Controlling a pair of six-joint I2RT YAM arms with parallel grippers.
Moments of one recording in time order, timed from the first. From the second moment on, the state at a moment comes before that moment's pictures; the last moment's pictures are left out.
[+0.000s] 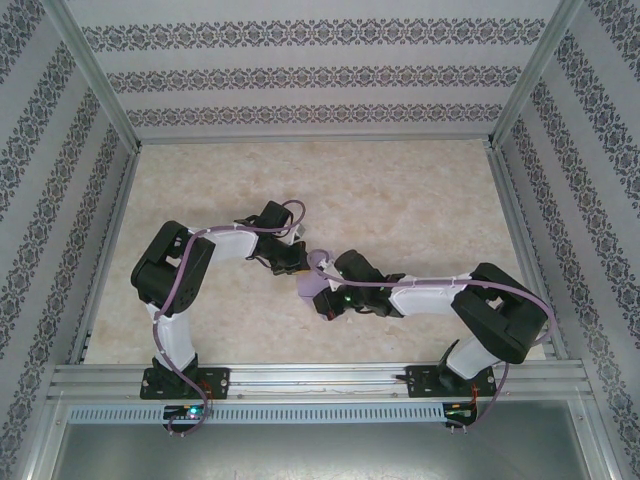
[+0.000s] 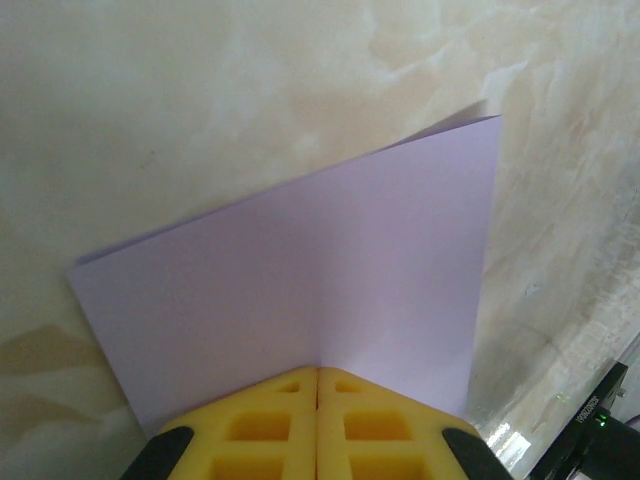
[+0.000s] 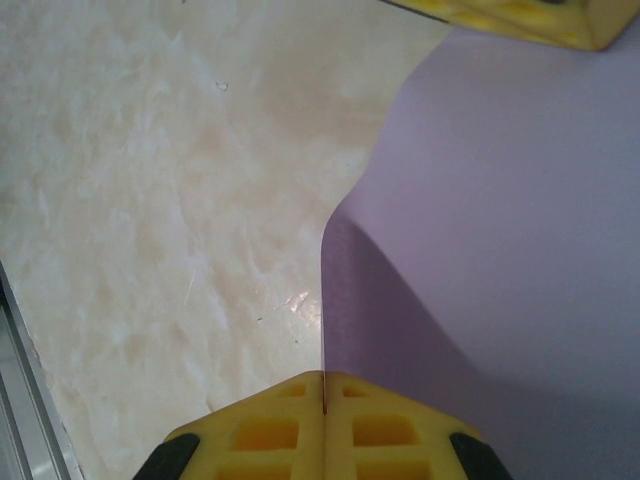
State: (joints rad) left arm -0.47 1.90 1.05 -0.30 0.58 -0.60; right arm 0.83 1.55 0.58 0.13 -0.40 0.44
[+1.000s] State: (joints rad) left arm -0.48 1.91 1.07 -0.35 0.56 -0.55; right arm 0.72 1.52 0.57 0.06 -0.46 0.47
